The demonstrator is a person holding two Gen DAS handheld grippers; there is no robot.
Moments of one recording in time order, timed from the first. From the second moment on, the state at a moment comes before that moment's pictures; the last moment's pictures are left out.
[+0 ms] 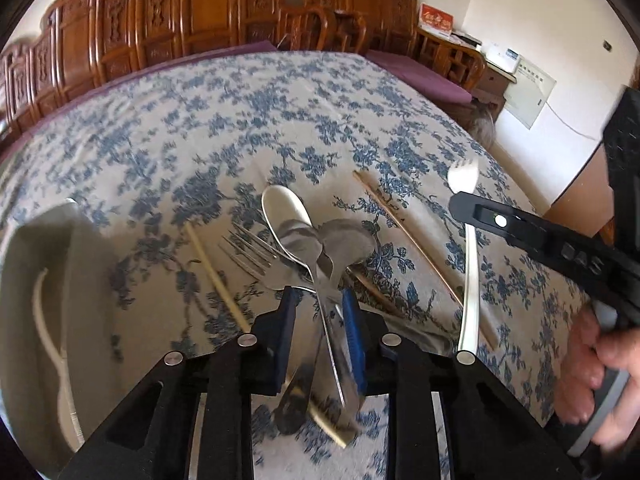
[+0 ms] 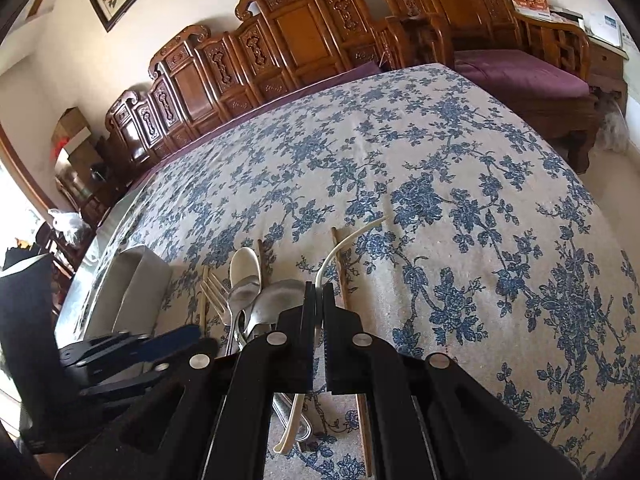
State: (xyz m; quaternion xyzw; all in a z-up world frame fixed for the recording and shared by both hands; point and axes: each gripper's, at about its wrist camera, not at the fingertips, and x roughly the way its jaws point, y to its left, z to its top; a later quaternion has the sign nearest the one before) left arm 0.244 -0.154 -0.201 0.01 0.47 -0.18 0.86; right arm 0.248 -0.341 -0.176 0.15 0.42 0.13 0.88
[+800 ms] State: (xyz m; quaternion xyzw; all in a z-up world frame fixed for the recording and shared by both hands) left arm 0.258 -0.157 -0.217 0.01 0.50 -0.18 0.85; right arm 0.249 -0.334 -0.176 0.15 0.43 0.14 0.88
